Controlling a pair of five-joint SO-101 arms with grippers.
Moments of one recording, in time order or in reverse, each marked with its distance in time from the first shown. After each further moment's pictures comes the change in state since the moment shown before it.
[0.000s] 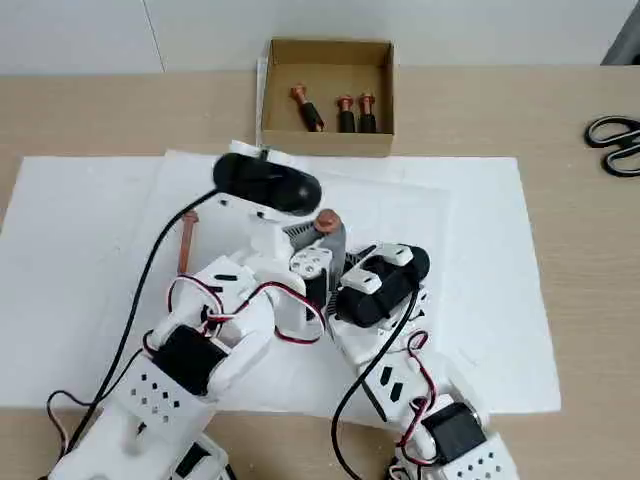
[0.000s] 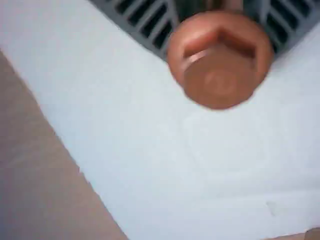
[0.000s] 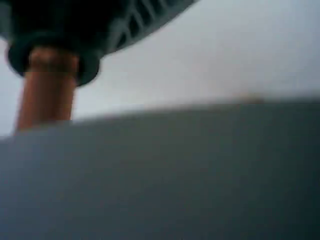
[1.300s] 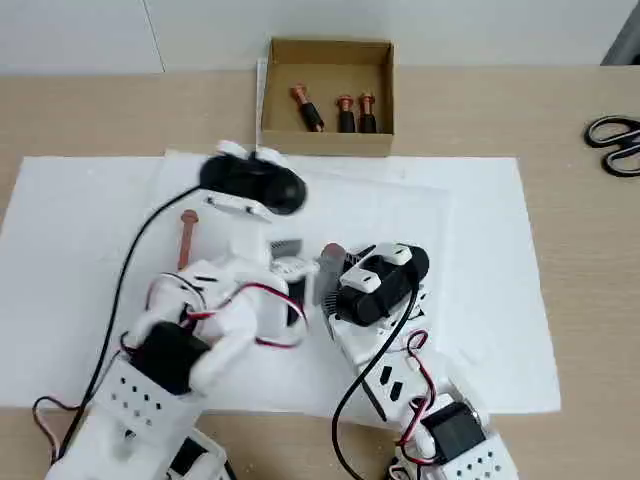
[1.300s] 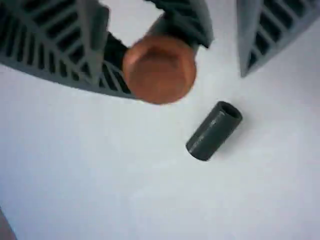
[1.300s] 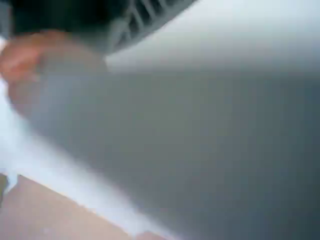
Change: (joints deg) left arm -4.8 -0.1 -7.8 18.1 -0.1; right arm 0.1 -0.1 0.1 0.0 0.0
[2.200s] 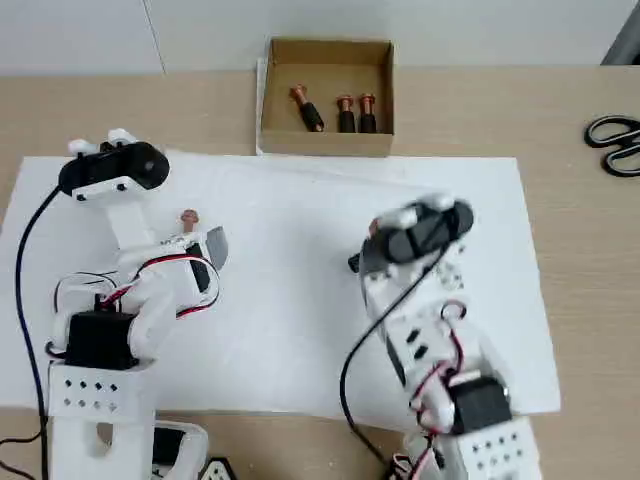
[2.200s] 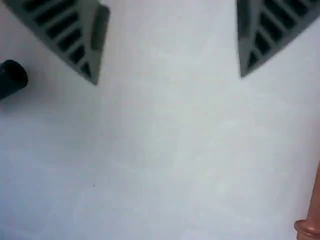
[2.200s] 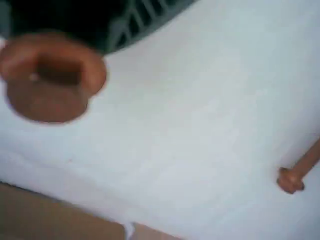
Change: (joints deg) left arm -26.4 0.0 -3.7 13.1 0.1; right arm 12.5 24.9 -25.9 12.4 0.0
